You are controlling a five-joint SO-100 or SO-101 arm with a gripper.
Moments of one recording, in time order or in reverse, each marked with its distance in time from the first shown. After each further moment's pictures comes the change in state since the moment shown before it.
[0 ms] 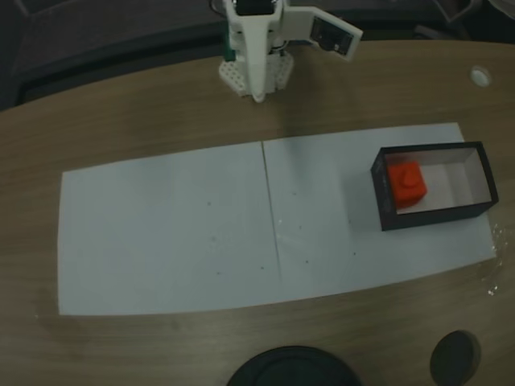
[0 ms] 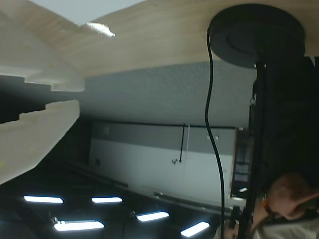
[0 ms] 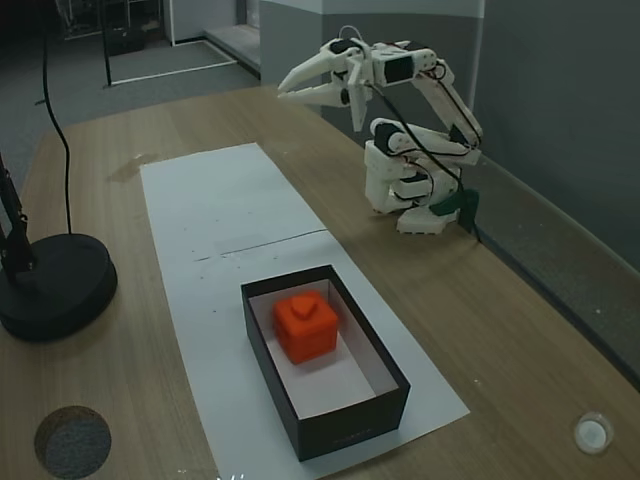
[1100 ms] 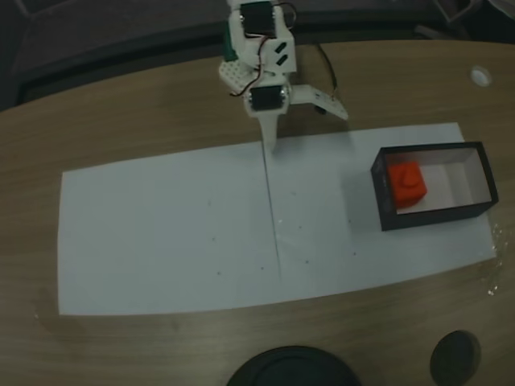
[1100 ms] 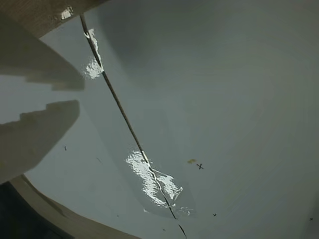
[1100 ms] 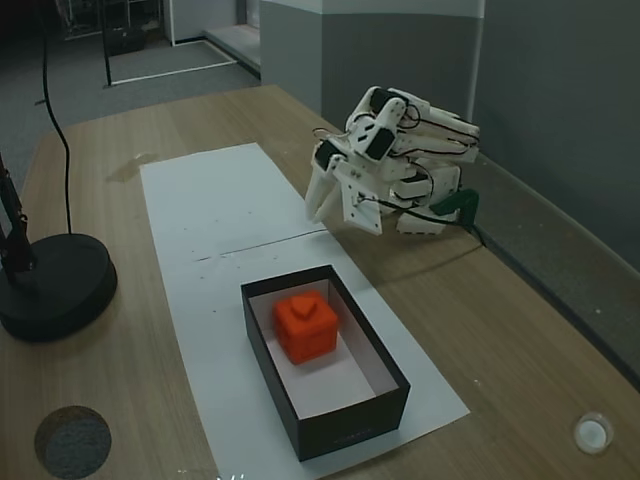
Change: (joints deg) arm -5.4 -0.1 23.2 19.2 2.7
